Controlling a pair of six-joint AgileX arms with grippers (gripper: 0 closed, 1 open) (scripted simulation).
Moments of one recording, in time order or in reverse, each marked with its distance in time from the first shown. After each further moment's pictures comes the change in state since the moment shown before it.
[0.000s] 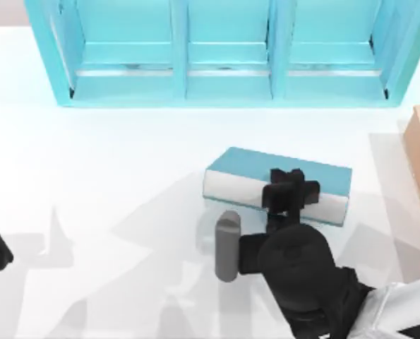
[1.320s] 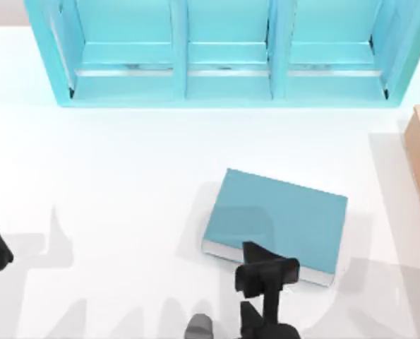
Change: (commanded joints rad) left arm 0.000 0.000 0.000 0.000 0.000 0.000; right arm 0.383 -0.071 0.011 -0.446 0.206 0.431
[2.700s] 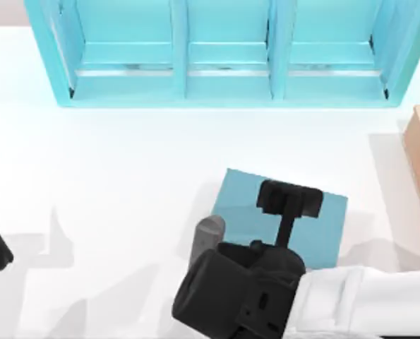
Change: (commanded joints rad) left arm 0.000 0.000 0.000 0.000 0.000 0.000; right arm -0.201 -0.036 0.322 -0.698 -0.084 0.381
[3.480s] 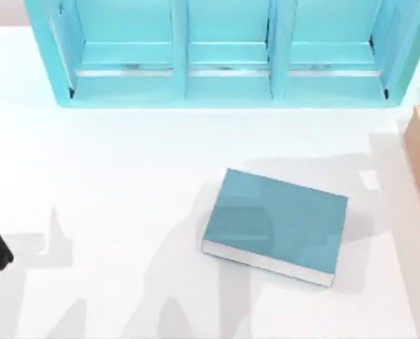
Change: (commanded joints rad) left arm 0.000 0.000 0.000 0.000 0.000 0.000; right arm -1.305 0.124 0.596 -0.778 -0.846 0.091
